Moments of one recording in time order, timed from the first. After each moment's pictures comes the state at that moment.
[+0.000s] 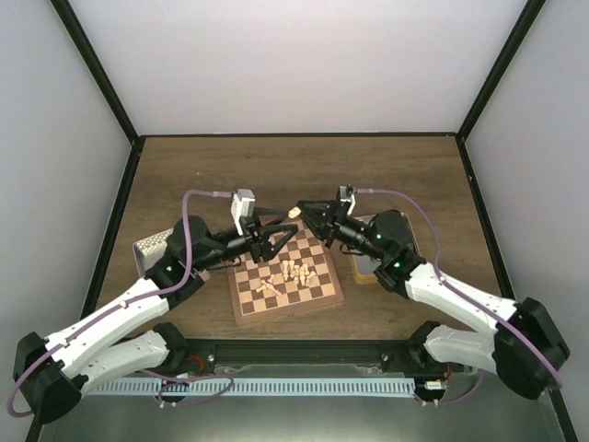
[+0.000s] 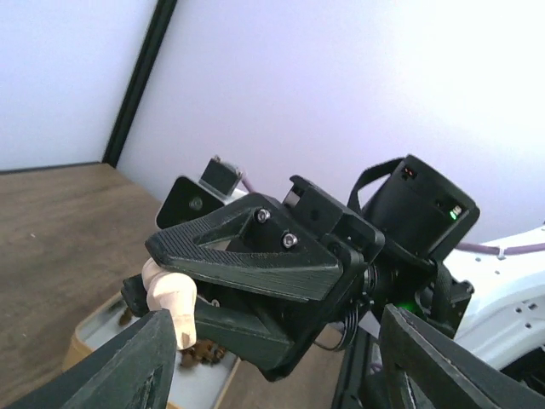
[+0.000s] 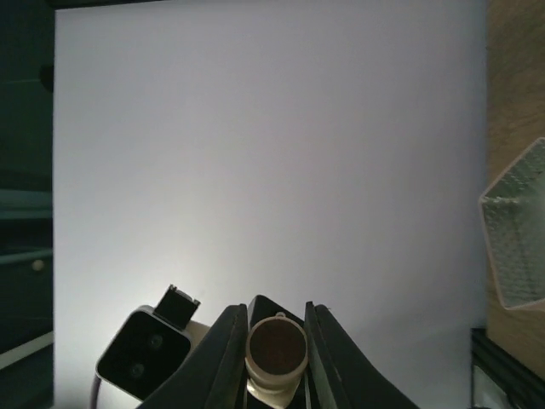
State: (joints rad) left arm -0.79 0.91 0.68 0.30 0.41 -0.54; right arm 0.72 1.08 0.60 0.65 -0.40 1.64
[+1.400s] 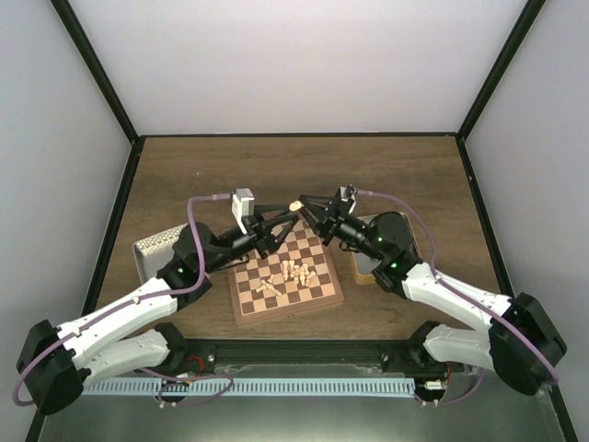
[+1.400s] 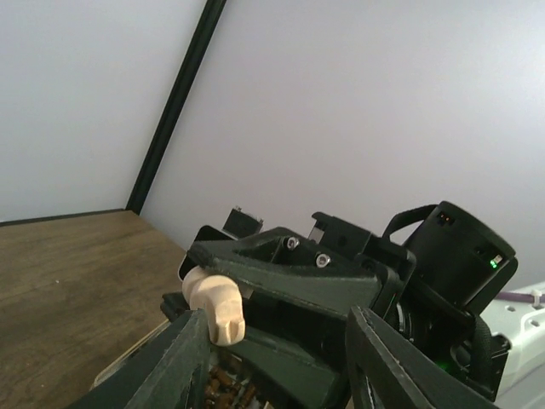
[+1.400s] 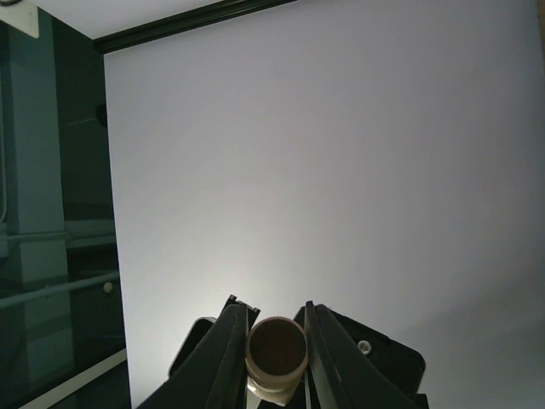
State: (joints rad) left arm -0.82 0.97 0.63 0.52 0.25 -0.52; right arm 0.72 1.14 0.58 0.82 -0.35 1.86
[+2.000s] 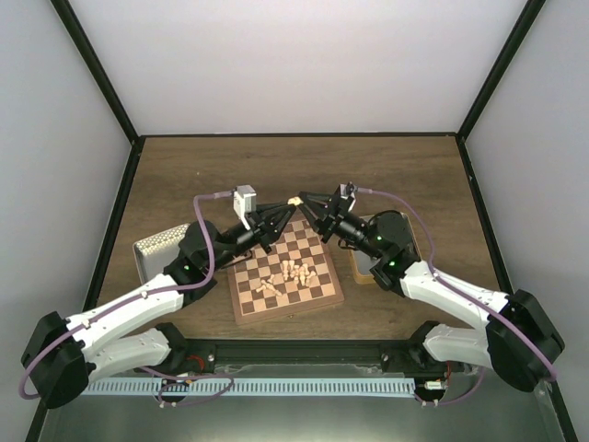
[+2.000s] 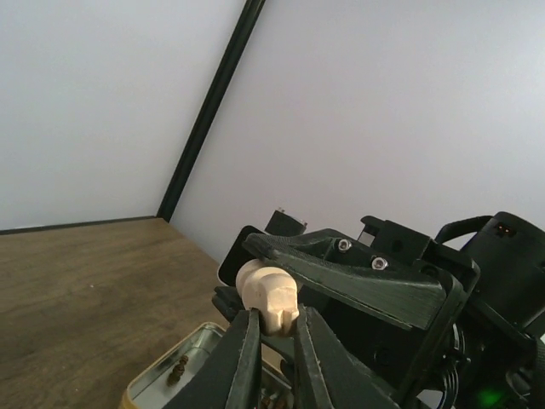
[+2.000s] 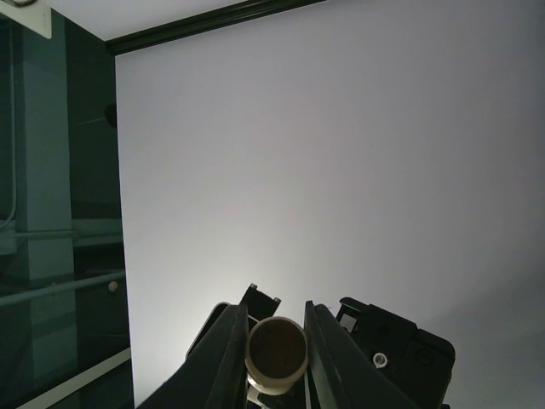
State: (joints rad) left arm -0.81 1.03 0.62 0.57 0.20 -0.52; right arm 0.72 1.16 0.60 0.85 -0.34 1.85
